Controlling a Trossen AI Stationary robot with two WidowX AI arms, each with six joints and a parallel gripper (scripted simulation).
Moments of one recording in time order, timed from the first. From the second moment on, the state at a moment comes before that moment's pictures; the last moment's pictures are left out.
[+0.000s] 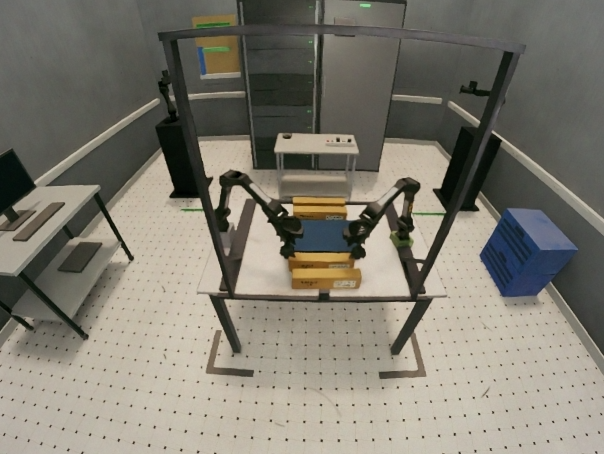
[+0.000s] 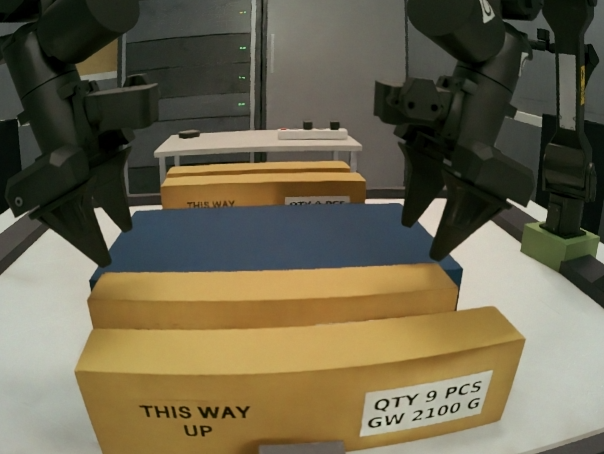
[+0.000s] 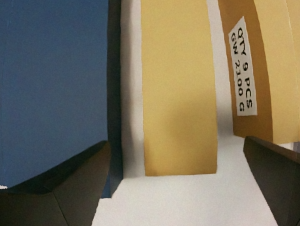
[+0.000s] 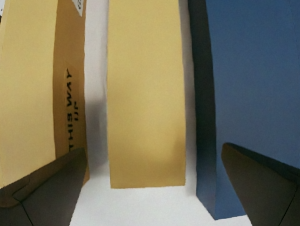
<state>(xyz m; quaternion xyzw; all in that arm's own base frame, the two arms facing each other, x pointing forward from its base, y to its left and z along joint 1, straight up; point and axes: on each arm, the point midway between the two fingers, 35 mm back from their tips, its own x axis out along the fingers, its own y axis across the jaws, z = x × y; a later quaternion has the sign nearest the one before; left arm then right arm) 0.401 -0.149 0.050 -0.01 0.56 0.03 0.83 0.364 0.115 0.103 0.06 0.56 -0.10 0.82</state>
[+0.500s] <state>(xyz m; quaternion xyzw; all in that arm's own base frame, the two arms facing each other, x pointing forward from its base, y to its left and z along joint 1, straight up) 0.407 -0.152 0.023 -0.02 0.55 0.03 0.84 0.366 0.115 0.071 0.07 0.55 -0.10 0.83</state>
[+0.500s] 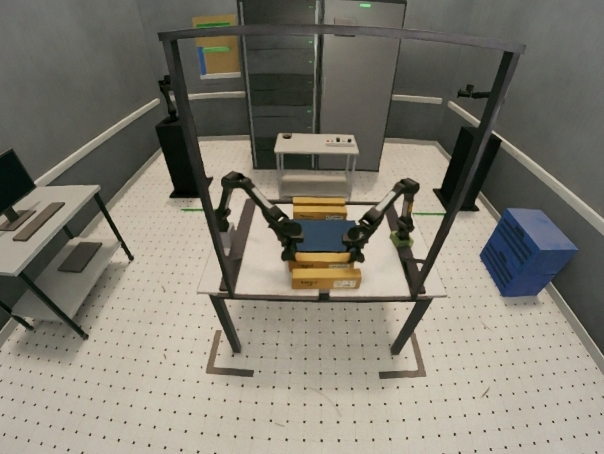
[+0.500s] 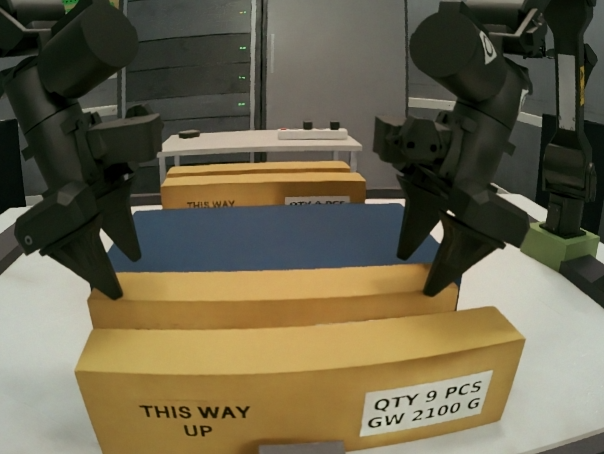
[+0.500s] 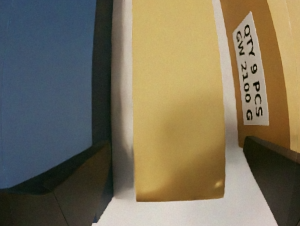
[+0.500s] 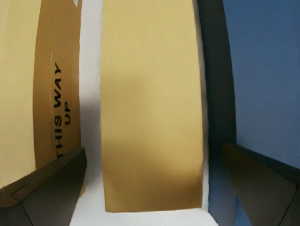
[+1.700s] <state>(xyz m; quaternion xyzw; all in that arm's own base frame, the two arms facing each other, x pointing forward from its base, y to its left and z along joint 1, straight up) 0.401 -0.149 -0.019 -0.01 0.56 0.03 0.83 0.366 0.115 0.034 0.07 0.56 -0.10 0.82</state>
